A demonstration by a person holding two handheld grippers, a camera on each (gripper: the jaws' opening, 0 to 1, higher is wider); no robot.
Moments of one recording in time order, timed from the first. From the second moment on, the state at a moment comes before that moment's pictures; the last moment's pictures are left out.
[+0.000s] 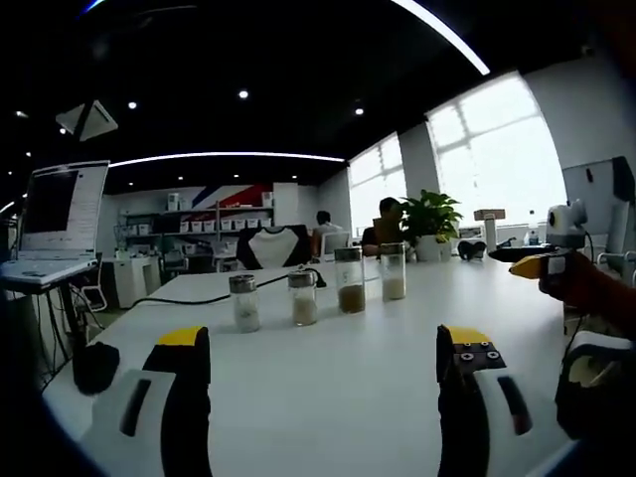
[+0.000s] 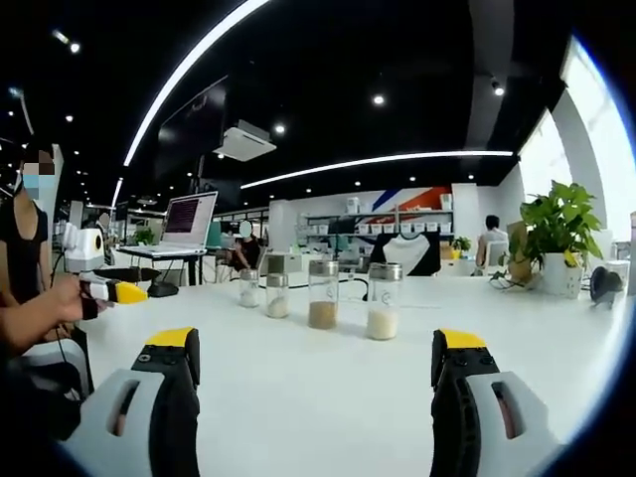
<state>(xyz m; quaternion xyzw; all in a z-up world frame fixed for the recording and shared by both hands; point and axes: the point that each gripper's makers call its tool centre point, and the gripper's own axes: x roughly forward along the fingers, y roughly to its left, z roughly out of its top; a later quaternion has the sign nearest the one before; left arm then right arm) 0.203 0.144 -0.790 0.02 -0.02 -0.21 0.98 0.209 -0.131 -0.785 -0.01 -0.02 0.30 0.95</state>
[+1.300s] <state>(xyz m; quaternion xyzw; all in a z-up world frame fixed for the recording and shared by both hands) 0.204 0.151 -0.793 0.02 -0.02 -0.20 0.98 0.210 -0.128 -0.789 0.02 -0.01 0.30 0.95</state>
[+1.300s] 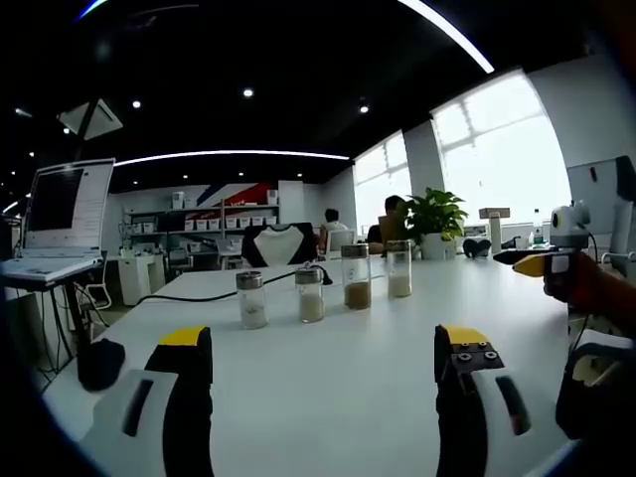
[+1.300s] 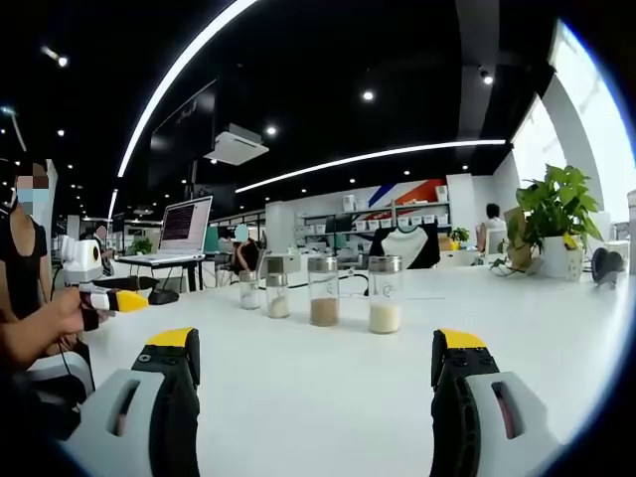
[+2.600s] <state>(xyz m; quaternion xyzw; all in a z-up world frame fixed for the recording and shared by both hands) 0.206 0.150 -0.788 0.02 -0.02 -0.20 0.98 0.202 -0.113 -0.768 0.00 -0.05 0.30 0.95</state>
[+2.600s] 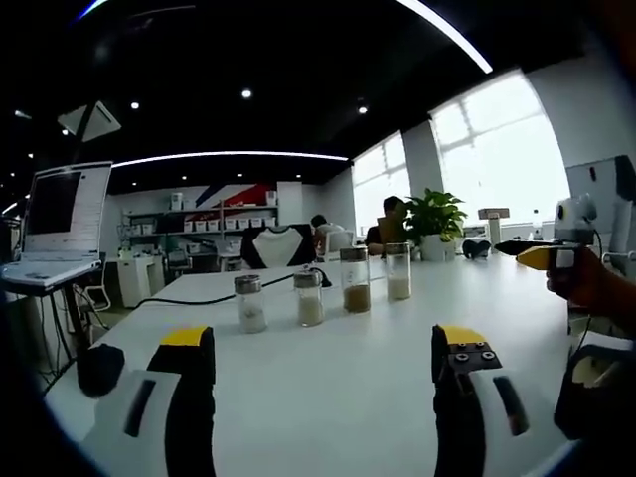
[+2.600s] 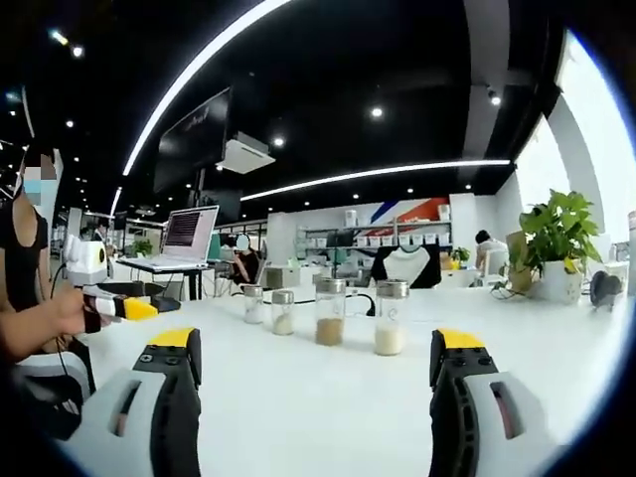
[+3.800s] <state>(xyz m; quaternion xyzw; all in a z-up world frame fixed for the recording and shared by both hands) 0.259 0.159 -0.815 0.02 0.01 -0.18 0.98 0.210 -0.118 -0.796 -0.01 0.00 0.29 0.96</state>
